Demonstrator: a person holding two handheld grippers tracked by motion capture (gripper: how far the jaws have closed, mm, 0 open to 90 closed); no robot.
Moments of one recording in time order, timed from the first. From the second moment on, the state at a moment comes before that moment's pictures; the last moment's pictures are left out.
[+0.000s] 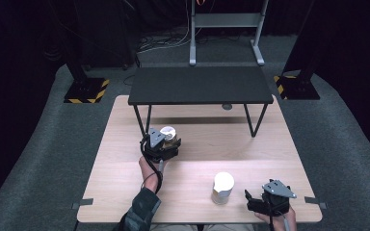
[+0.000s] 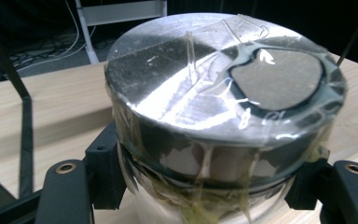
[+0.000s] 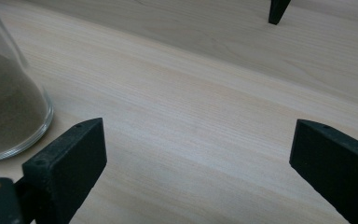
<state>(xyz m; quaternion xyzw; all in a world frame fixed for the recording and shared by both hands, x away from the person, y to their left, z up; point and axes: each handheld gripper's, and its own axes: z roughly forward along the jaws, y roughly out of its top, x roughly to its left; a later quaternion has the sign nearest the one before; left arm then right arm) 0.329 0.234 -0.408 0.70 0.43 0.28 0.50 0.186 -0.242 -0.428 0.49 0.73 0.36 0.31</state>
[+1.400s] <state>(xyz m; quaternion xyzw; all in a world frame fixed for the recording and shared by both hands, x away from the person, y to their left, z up) 0.333 0.259 -0.364 0.70 0.43 0.32 0.48 0.177 -0.251 -0.421 0.48 0.72 0.40 0.31</state>
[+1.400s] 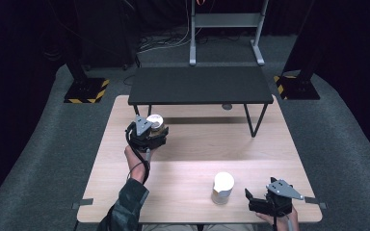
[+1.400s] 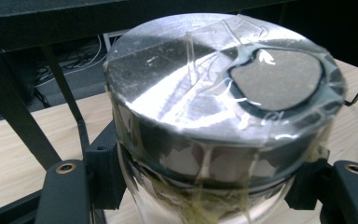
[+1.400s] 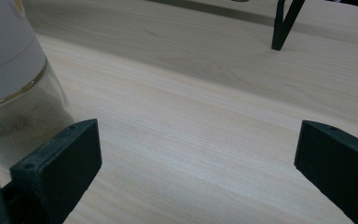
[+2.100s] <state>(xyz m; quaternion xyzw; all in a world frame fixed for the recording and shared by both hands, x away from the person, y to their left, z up) 0.333 0.268 -0.342 0.70 0.42 0.33 0.47 0.177 -0.249 -0.418 0.47 0.72 0.40 0.31</state>
